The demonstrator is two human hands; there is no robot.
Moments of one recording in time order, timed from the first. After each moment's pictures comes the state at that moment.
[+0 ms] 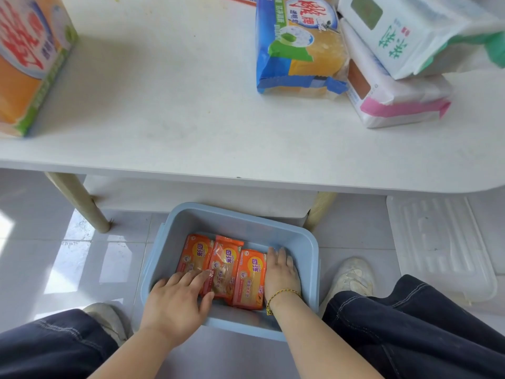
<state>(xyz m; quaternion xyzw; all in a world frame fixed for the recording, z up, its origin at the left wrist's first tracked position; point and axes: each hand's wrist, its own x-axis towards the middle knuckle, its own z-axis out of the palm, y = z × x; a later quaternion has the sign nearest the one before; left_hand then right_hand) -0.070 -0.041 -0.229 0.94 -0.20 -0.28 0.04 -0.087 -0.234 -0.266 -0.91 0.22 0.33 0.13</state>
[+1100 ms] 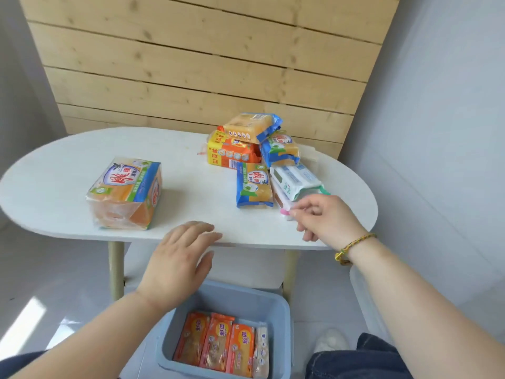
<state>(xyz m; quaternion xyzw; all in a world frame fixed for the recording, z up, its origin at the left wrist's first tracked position) -0.040 -0.046 0.011 0.90 -0.34 0.19 0.21 -0.083 -0.276 0.086 -0.90 0.12 -0.05 0.42</state>
